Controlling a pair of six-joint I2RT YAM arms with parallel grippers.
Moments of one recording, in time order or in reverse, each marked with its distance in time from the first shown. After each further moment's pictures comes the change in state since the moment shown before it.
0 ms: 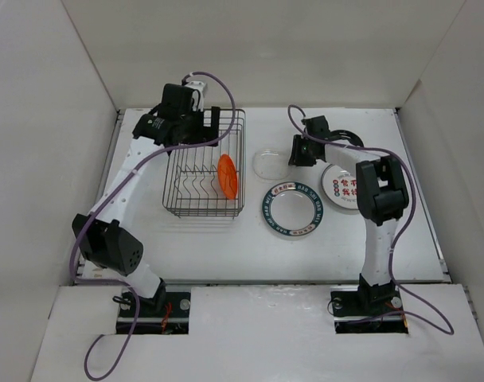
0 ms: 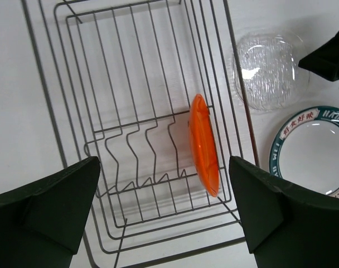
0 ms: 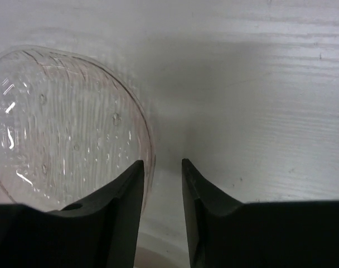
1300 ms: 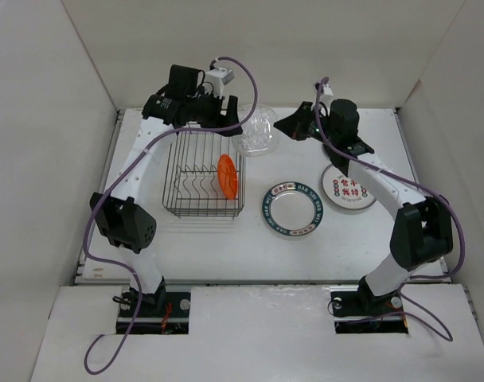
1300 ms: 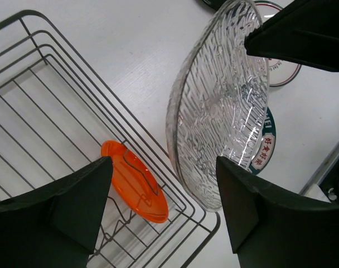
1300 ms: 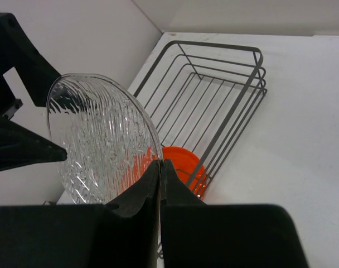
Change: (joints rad) left arm 0.036 0.199 0.289 -0.026 0.540 0.157; right arm 0.054 -0.496 -0.234 0.516 -0.352 0.224
